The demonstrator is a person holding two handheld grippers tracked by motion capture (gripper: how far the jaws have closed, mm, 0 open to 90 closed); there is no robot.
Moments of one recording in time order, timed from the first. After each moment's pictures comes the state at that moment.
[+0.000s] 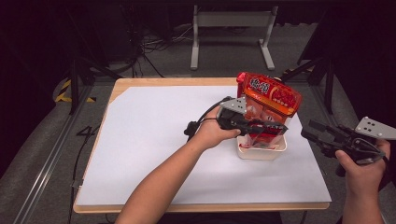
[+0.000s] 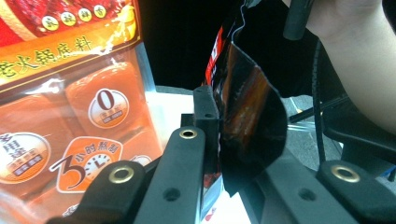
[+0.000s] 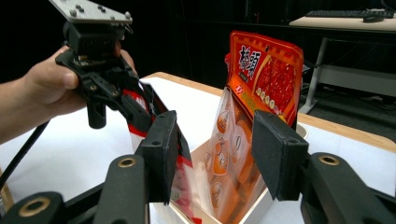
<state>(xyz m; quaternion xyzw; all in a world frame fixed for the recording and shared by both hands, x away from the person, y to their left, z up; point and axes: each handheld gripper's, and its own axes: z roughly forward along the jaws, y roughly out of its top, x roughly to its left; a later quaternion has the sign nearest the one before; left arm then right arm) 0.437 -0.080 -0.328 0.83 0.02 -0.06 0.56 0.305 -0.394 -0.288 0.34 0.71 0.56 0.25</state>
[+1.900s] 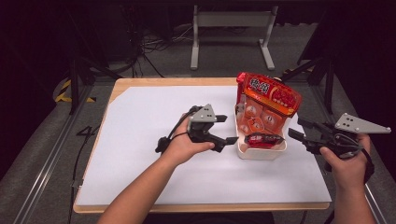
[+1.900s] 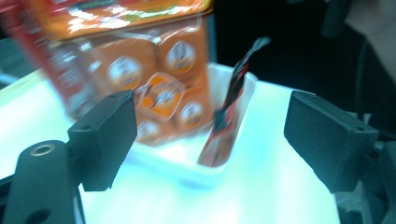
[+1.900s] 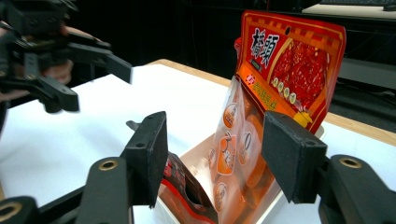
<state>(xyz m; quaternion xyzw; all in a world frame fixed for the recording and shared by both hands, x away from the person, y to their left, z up) 0.402 0.013 -0.334 0.82 0.14 0.06 0.55 0.328 -0.375 -0.303 0.33 0.73 0.54 0.24</state>
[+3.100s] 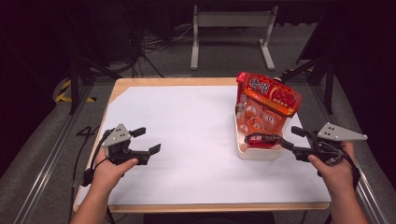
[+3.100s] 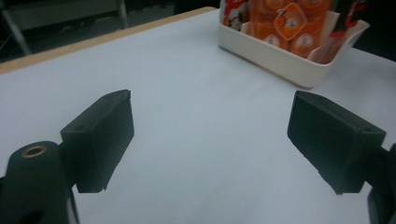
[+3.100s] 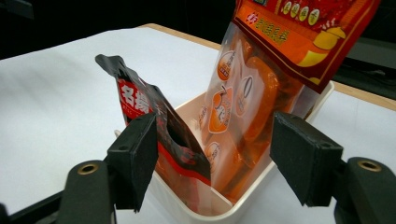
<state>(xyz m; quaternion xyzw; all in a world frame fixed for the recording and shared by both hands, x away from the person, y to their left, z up) 0.363 0.202 -0.384 0.77 0.32 0.15 0.53 0.335 -0.370 -0.346 0.34 0.76 0.50 0.24</state>
